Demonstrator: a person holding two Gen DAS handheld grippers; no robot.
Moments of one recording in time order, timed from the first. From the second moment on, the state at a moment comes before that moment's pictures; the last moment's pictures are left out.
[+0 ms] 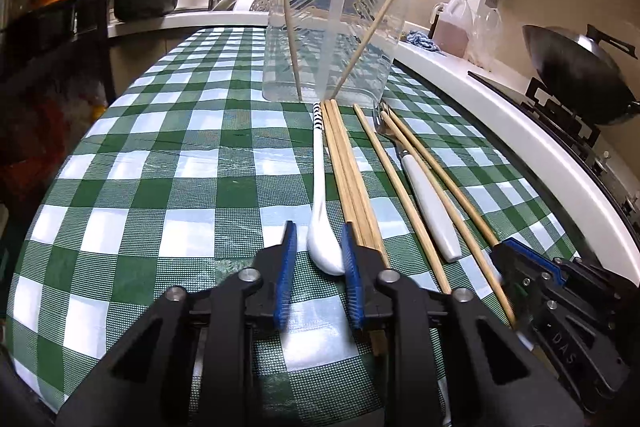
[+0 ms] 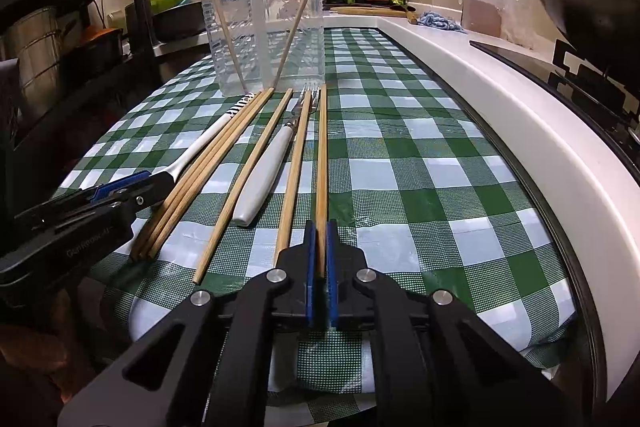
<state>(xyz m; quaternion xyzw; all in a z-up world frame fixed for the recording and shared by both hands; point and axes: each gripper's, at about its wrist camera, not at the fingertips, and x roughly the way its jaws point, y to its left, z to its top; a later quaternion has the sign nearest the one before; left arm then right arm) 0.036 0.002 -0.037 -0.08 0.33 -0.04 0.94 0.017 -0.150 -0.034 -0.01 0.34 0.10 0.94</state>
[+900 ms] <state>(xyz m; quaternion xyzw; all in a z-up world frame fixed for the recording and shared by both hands) 0.015 0.025 -0.037 -0.05 0.31 0.03 0.95 0.019 -0.157 -0.035 -0.01 0.33 0.08 0.94</state>
